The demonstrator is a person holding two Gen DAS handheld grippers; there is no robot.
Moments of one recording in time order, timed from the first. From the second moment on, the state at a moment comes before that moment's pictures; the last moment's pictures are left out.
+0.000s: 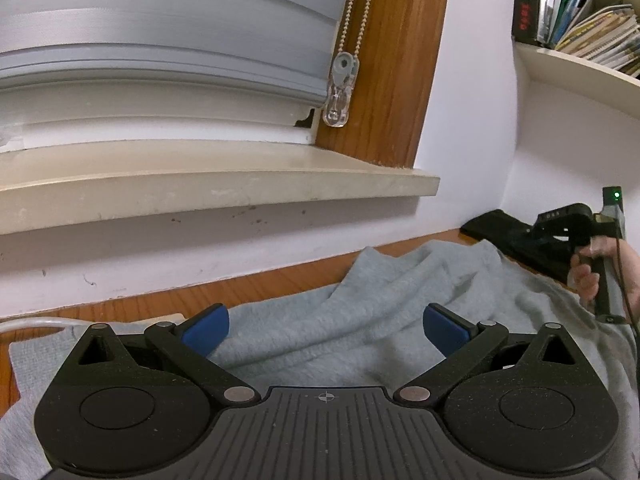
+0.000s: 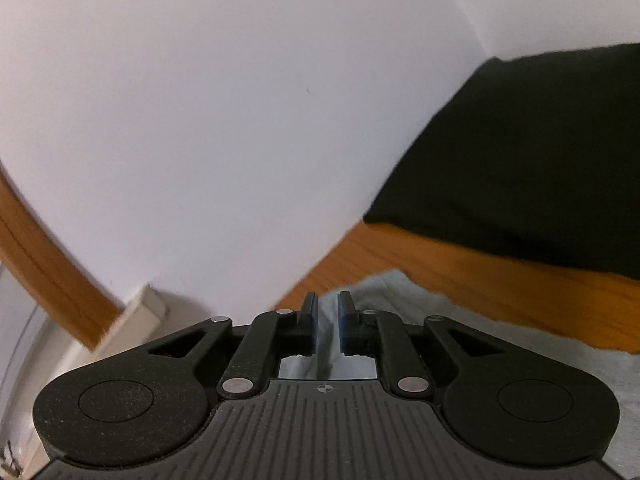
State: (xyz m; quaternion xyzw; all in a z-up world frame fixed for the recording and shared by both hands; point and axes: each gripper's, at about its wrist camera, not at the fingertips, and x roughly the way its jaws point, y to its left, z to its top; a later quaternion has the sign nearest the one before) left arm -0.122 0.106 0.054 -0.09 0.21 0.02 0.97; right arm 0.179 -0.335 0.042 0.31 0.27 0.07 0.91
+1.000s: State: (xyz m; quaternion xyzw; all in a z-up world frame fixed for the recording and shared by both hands) left arm -0.105 0.120 0.066 -0.17 0.22 0.01 0.96; right arm 0.168 -0.301 0.025 0.25 0.32 0.14 0.90
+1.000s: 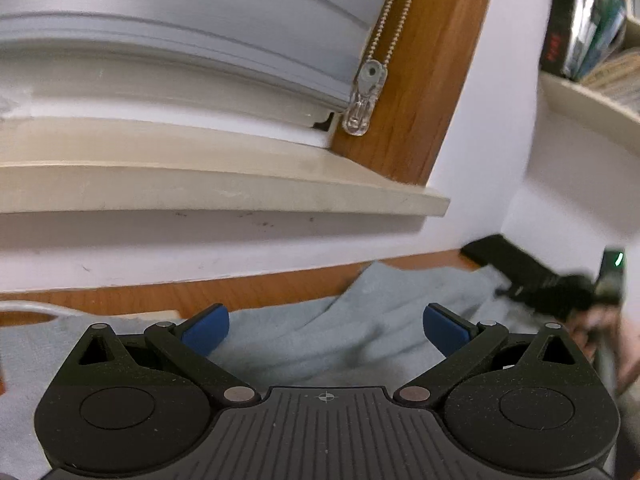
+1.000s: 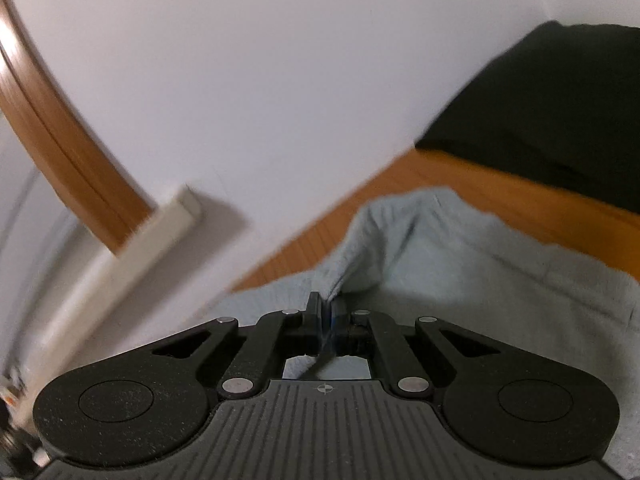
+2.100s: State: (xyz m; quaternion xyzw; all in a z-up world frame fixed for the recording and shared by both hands) left arm -0.001 0.057 0.126 0.02 0.23 -0.03 0.97; right arm 0.158 -0.313 0.018 0.26 0.28 0.23 0.89
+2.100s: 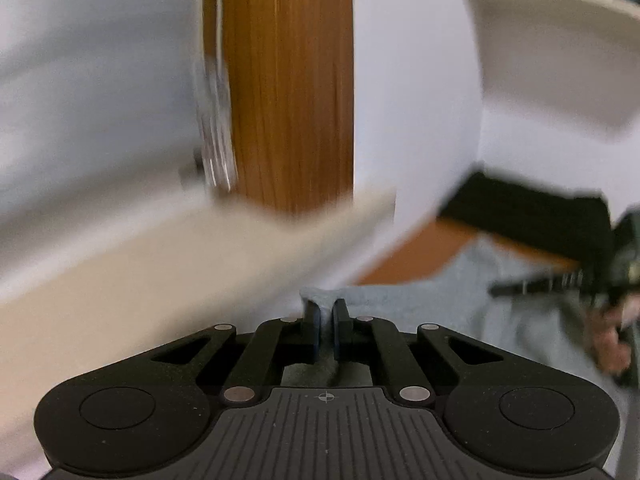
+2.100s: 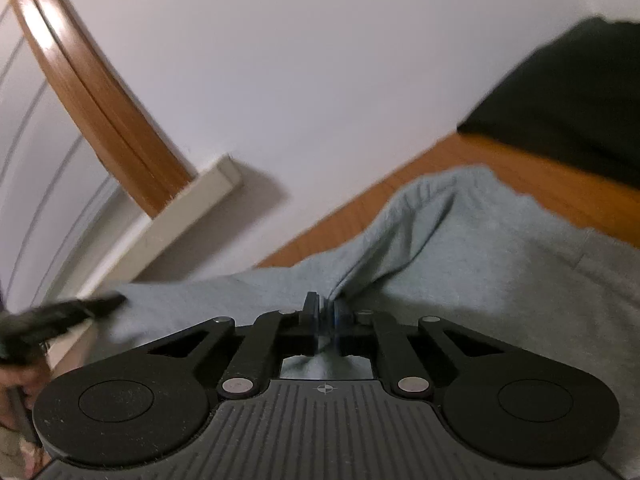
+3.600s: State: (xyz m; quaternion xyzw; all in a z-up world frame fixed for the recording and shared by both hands) left arm -0.063 -0.044 0.100 0.15 0.22 -0.04 0.96; right arm 0.153 -0.335 0.014 0.31 0.25 0.17 0.90
